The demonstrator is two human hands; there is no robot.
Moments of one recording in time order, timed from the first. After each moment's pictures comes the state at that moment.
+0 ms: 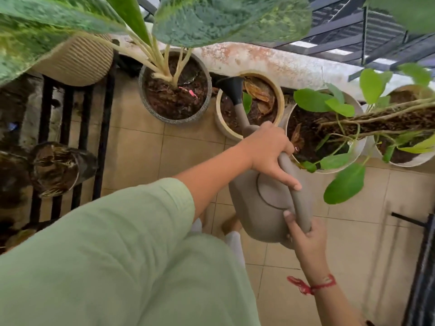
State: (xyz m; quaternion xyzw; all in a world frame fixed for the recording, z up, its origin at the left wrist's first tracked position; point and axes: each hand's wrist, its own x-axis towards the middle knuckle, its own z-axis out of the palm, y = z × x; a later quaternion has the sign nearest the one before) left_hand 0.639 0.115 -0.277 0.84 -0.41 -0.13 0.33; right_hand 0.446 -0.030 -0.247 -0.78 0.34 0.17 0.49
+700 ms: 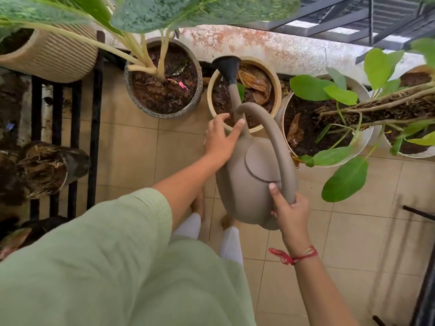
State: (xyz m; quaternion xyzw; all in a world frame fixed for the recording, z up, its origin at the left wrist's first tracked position) left_hand 0.615 0.124 -0.355 0.80 0.23 -0.25 0.49; right_hand 0.489 -0.031 -0.289 -0.74 0.39 0.14 0.54
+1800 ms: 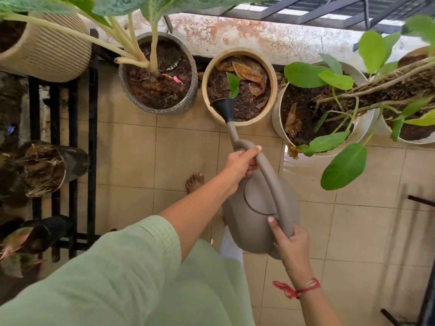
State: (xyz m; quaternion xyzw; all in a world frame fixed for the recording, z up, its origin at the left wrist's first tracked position) left_hand 0.556 0.075 -0.332 0.52 0.39 -0.40 0.64; right_hand 0.402 -0.051 -0.284 -0.74 0.41 0.21 0.49
